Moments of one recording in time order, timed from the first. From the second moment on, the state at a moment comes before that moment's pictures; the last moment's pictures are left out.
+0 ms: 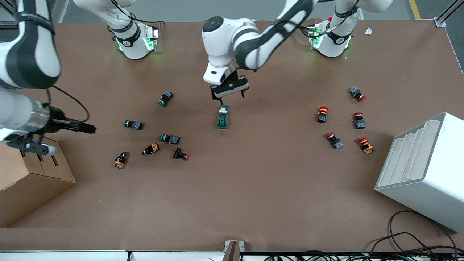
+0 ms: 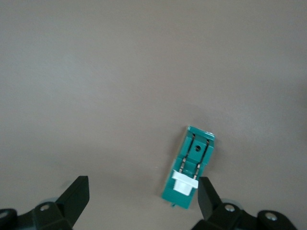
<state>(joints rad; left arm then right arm) -0.67 0.55 -0.45 -1.71 0.65 2.12 -1.74 0.11 0.25 -0.06 -1.55 0.10 1.62 0.37</state>
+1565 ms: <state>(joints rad) -0.84 0.81 -0.43 -1.89 1.81 2.07 -2.49 0.81 0.40 -0.05 -2.04 0.39 2.59 1.31</state>
